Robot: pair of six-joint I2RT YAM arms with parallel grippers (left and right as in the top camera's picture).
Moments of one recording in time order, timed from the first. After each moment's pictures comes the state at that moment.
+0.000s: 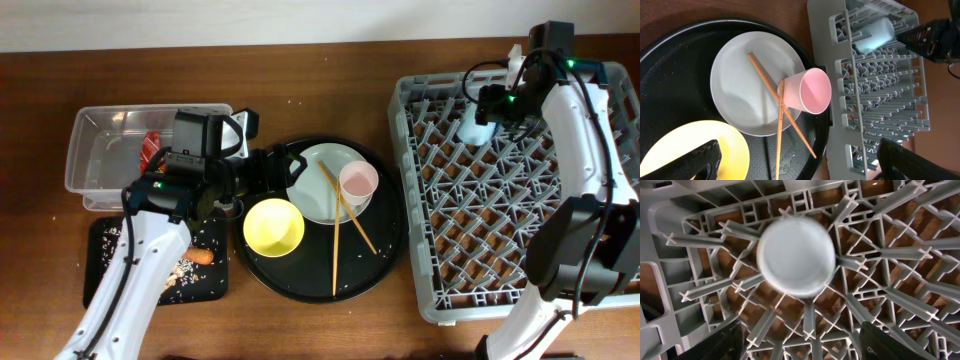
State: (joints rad) left arm -0.23 1.38 1.17 -0.67 0.50 -0.46; right arm -0.17 2.00 1.83 -1.04 -0.07 0.00
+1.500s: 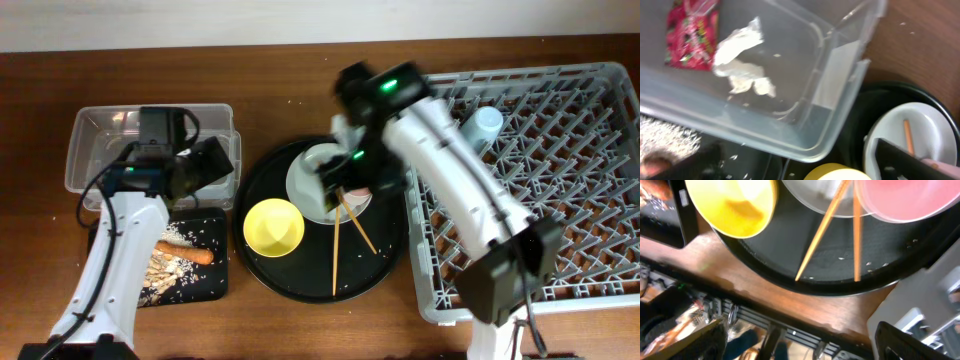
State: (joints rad) left arm -0.03 1.48 1.17 -0.74 0.00 -0.49; right arm 0.58 2.00 2.02 -1.66 -0.28 0.27
